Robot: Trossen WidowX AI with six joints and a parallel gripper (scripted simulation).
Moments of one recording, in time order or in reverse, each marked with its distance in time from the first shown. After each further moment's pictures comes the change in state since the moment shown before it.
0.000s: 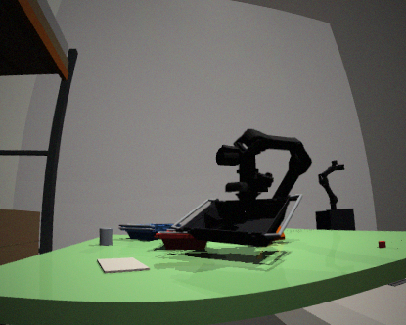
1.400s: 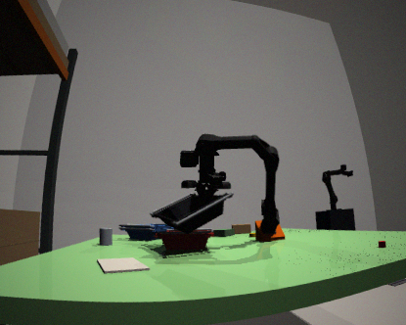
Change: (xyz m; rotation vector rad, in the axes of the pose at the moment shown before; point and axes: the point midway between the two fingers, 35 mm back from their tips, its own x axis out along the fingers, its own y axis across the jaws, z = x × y) arm -0.022 0.012 -0.191 0.425 0.047 0.001
